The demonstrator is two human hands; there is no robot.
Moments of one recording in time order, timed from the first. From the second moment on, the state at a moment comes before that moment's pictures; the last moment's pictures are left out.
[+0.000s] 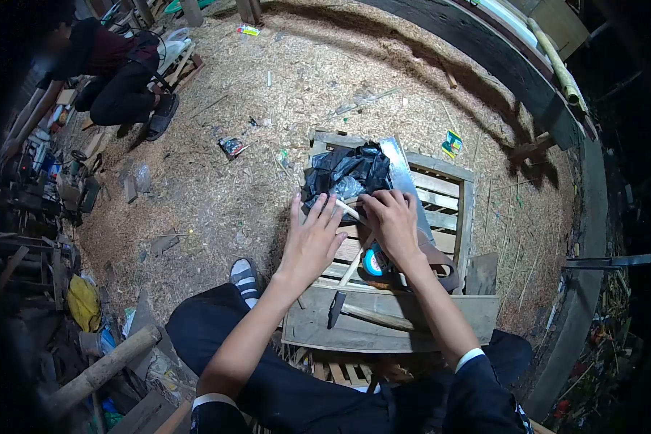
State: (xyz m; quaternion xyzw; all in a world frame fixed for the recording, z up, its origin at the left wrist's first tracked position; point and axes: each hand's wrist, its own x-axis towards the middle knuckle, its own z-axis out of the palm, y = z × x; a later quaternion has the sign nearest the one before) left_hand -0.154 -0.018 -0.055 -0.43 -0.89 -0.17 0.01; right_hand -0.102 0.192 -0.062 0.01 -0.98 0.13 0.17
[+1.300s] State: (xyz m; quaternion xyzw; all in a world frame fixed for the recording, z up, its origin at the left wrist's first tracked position) left_hand -0.072 -0.134 -0.031 -0.34 -0.90 -0.29 -0.04; right_hand 0.012 0.073 -0.031 0.06 -0.94 0.31 0.11
